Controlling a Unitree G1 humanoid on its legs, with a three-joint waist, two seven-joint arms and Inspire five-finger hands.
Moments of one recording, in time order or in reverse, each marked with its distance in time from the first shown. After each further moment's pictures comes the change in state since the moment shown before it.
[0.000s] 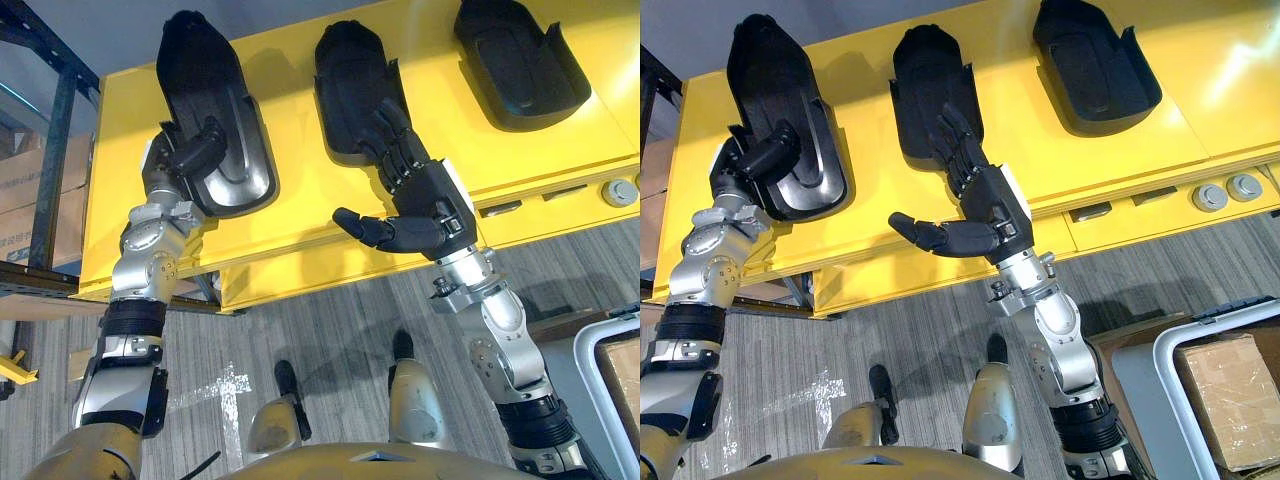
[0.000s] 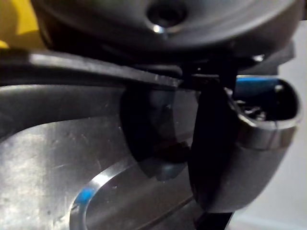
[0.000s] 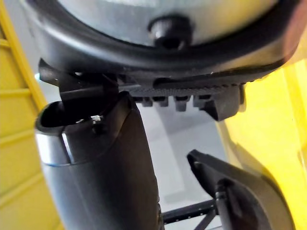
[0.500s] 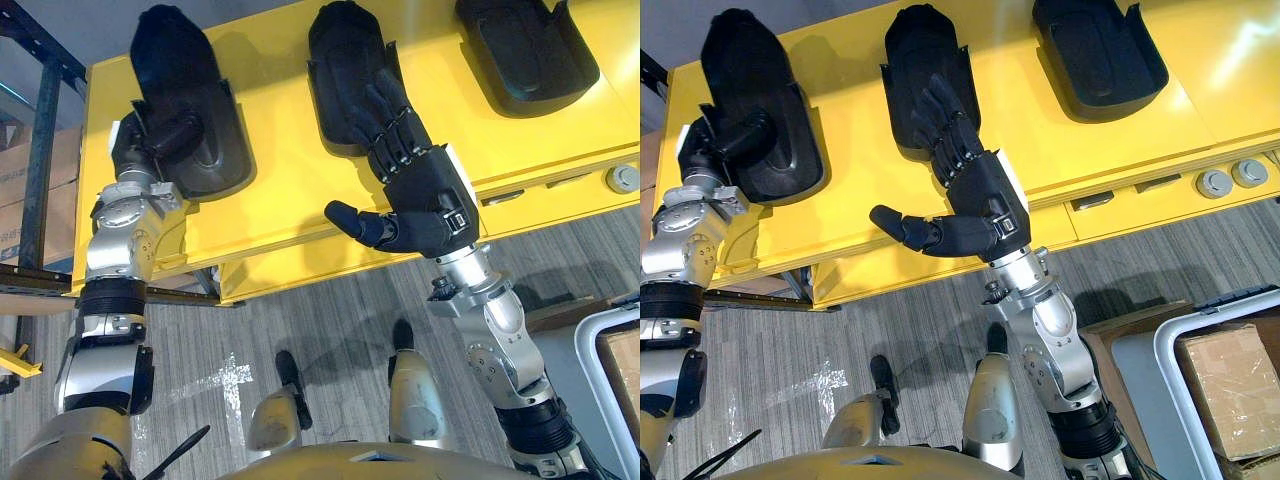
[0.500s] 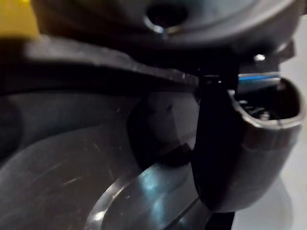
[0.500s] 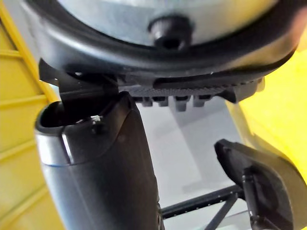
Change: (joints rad) left arm -0.089 0.096 0.053 0.087 0.165 0.092 0.043; right arm -0.003 -0.001 0.039 -0.088 0.062 0.000 -0.009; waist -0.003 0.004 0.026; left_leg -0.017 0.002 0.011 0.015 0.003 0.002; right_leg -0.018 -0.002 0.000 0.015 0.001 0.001
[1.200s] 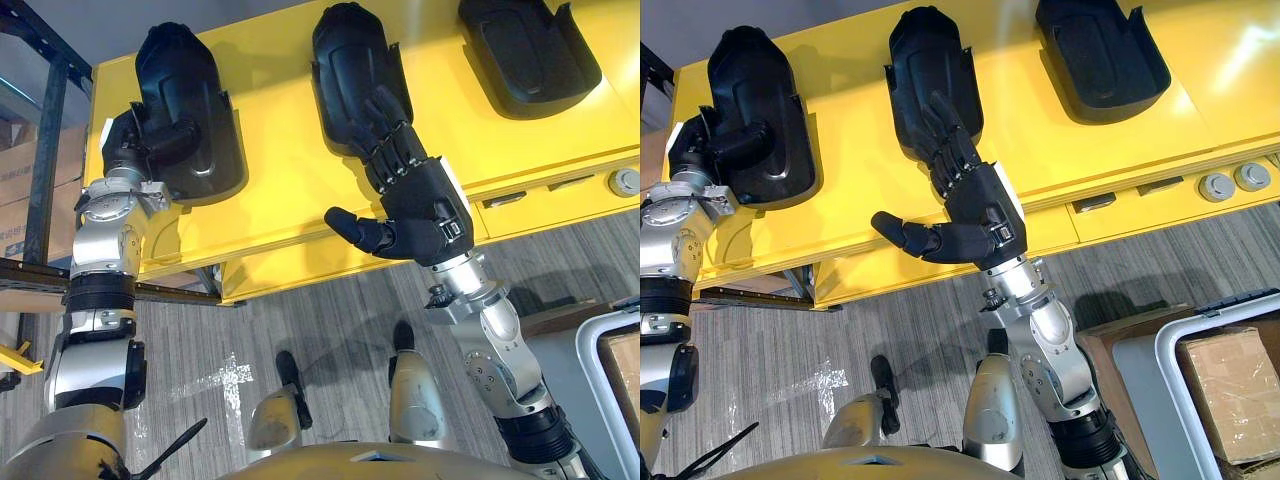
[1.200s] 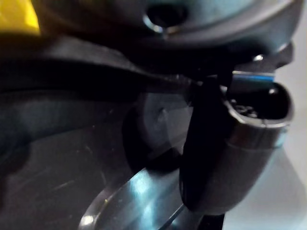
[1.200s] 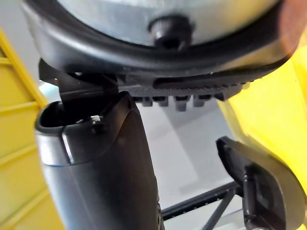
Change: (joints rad) left arm -0.025 0.027 0.002 0.011 0.077 0.061 -0.070; right arm 0.040 0.003 0.014 0.000 -0.001 0.002 -0.017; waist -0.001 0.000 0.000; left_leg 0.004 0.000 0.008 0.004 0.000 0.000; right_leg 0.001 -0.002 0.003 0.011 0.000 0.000
